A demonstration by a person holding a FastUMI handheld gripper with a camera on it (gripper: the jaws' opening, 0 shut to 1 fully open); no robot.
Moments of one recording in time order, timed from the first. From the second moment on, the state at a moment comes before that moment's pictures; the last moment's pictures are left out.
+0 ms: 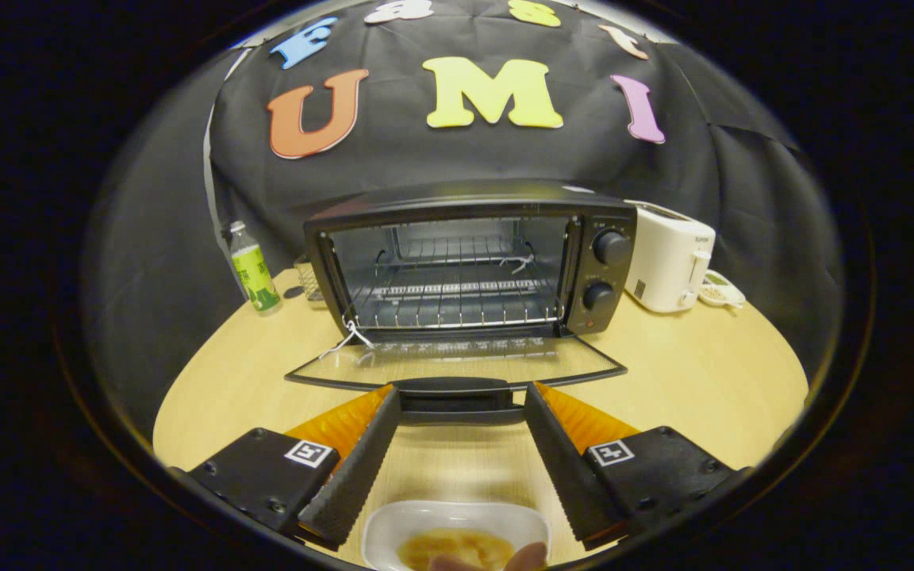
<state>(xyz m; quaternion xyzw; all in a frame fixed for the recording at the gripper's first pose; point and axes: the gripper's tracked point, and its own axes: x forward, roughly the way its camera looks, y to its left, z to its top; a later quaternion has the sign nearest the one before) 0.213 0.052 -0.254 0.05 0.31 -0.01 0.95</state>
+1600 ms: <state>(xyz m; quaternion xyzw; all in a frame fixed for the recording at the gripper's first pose) 0.061 0.057 -0.236 0.05 0.22 0.06 0.97</state>
